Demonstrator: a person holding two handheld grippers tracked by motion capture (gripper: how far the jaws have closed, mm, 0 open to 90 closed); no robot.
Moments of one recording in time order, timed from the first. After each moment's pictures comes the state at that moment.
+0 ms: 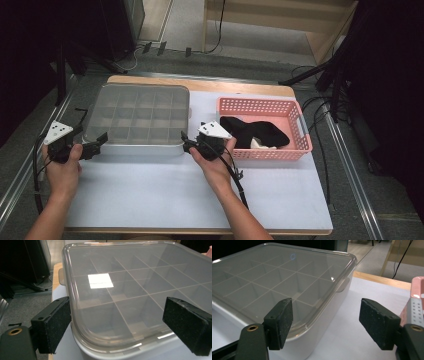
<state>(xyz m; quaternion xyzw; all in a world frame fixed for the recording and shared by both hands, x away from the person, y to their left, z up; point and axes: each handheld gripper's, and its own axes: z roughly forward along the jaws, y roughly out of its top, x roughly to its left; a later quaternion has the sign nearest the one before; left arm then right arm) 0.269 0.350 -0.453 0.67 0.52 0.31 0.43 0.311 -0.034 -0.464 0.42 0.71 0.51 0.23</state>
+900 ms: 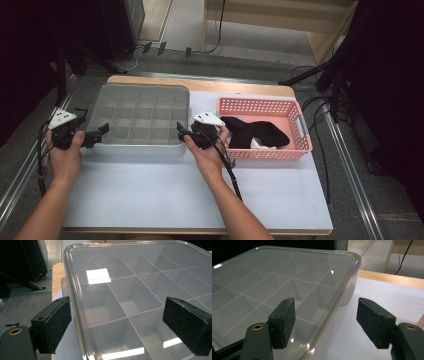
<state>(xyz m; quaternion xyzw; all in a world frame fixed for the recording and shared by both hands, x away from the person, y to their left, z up) 0.307 0.359 -0.453 0.68 0.53 0.29 0.43 0.344 -0.016 -0.466 0.44 0.71 0.52 0.20</state>
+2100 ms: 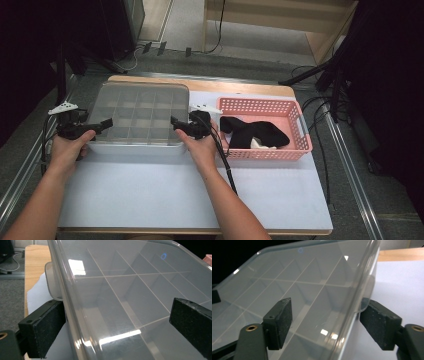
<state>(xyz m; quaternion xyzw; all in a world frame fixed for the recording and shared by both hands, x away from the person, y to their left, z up) 0.345 0.378 -0.466 0.68 0.53 0.19 0.47 0.383 -0.002 -0.479 0.50 0.68 0.53 0.09</state>
